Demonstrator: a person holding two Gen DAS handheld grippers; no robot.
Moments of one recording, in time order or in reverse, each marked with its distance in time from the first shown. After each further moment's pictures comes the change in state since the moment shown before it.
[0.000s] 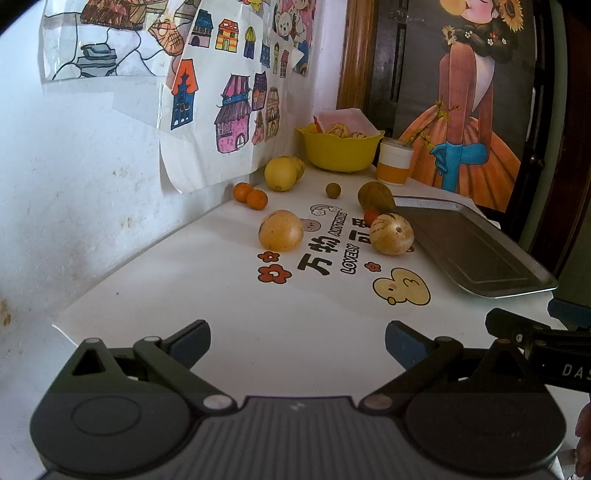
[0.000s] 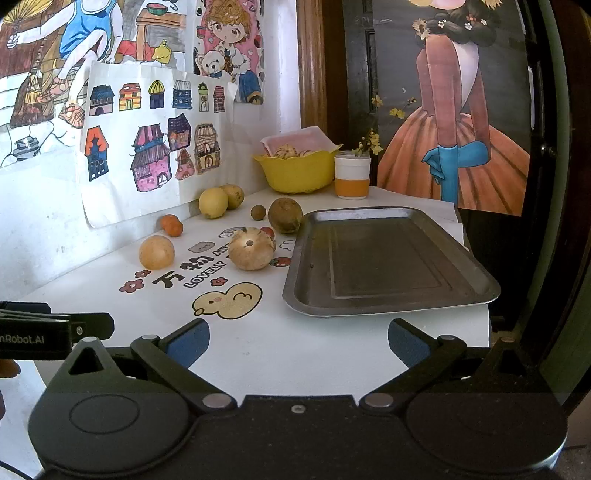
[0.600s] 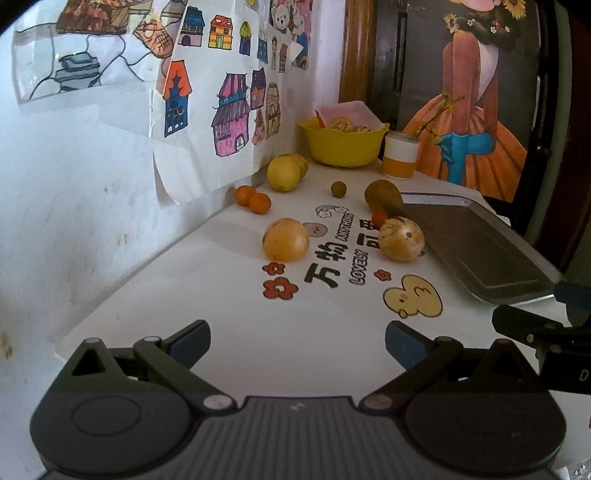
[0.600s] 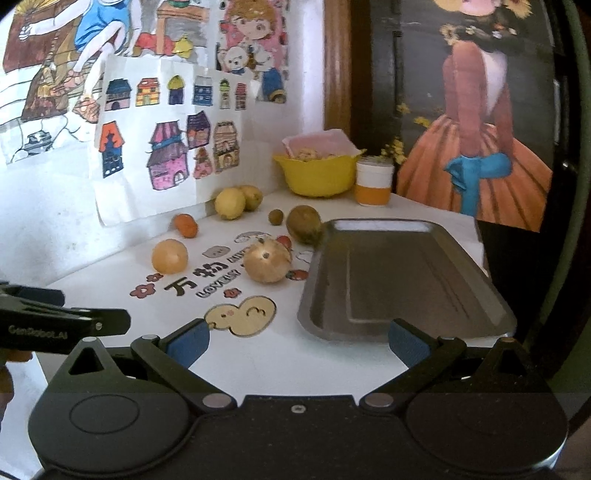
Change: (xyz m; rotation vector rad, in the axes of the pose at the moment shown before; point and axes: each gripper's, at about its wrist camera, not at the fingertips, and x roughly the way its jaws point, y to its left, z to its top) left arm 0.014 0.001 0.024 0.028 0.047 0.027; right arm 0.015 0.002 0.028 -0.080 0.027 0.078
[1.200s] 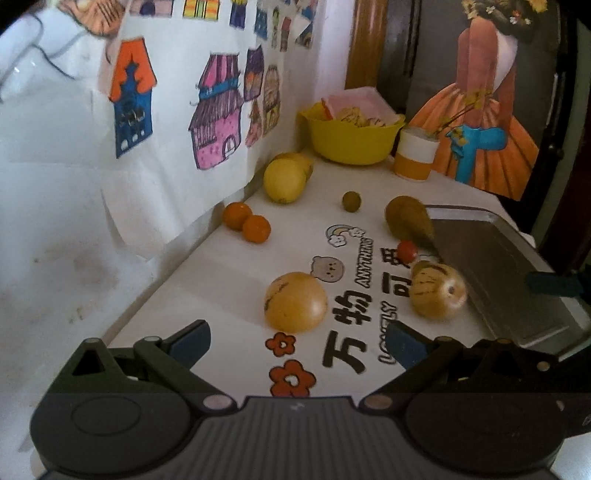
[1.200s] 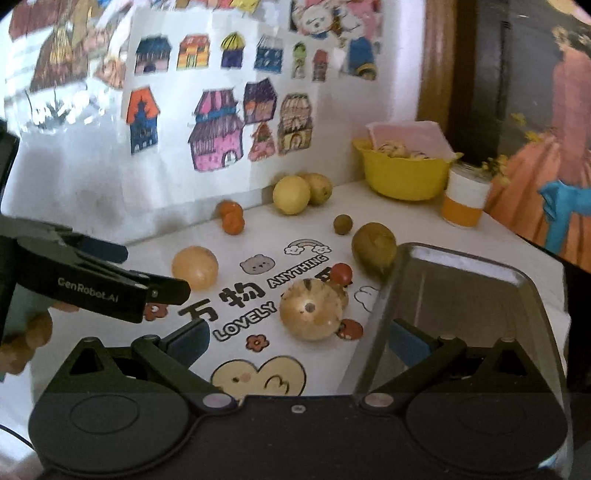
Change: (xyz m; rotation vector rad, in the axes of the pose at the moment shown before) left arm 0.080 0.016 0.065 -0.008 0.085 -0.035; right arm 0.097 0.005 0.063 -0.211 0.121 0.224
